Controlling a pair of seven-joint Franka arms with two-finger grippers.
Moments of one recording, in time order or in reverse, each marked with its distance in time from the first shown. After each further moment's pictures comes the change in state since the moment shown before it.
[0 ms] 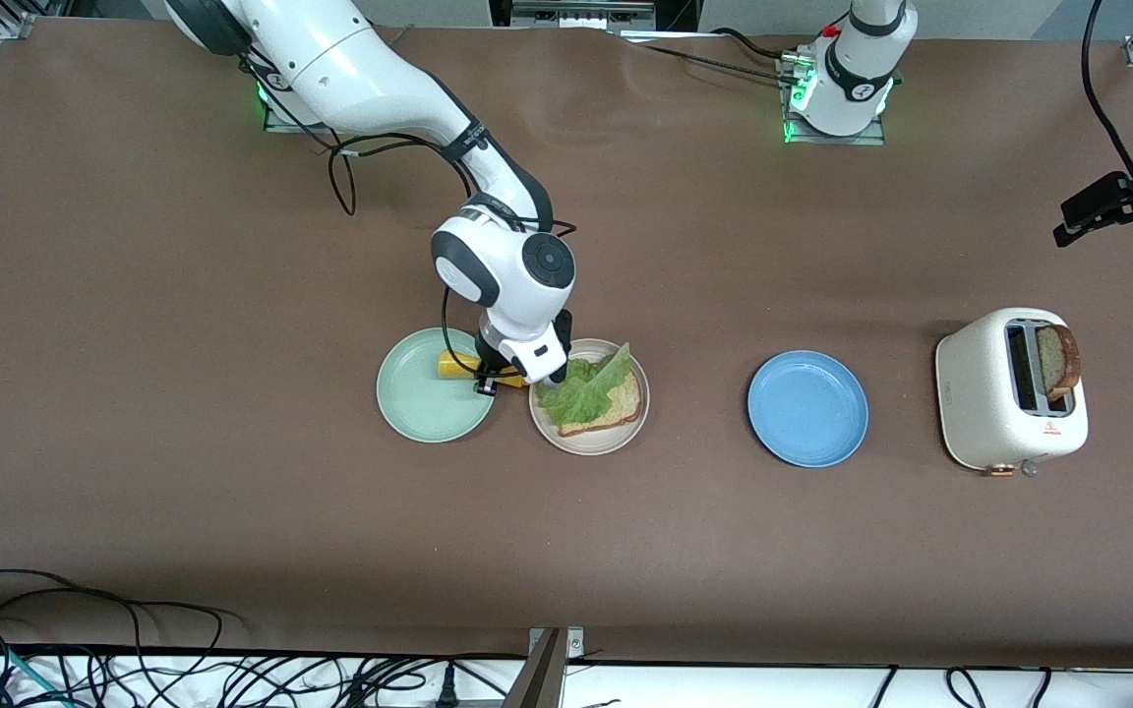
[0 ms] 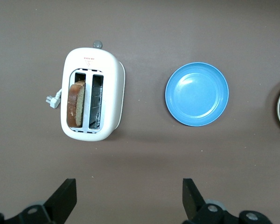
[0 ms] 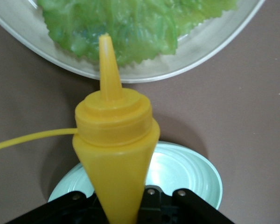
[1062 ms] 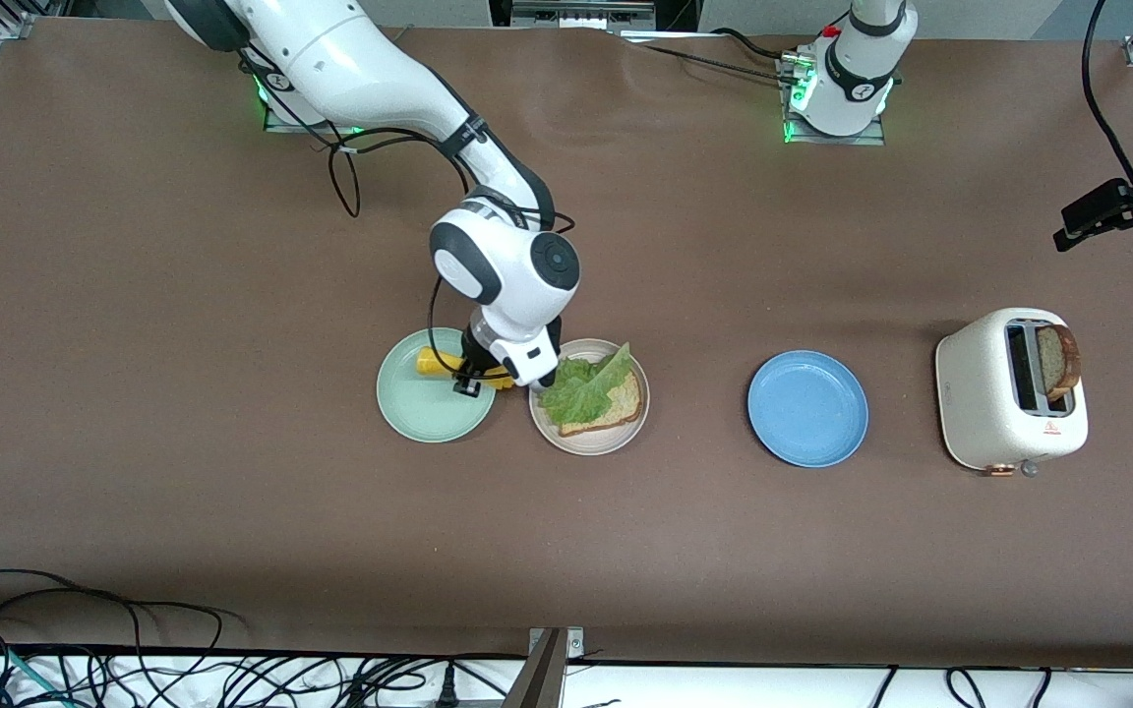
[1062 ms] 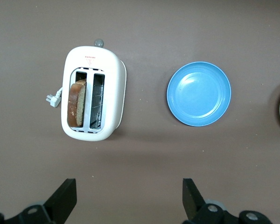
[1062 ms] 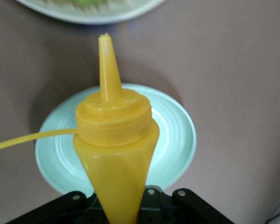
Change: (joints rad) left arm 0.003 0.013 0.003 0.004 0.000 0.000 0.000; right arm -0.028 -0.064 -0.010 0.050 0.009 -0.166 -0.025
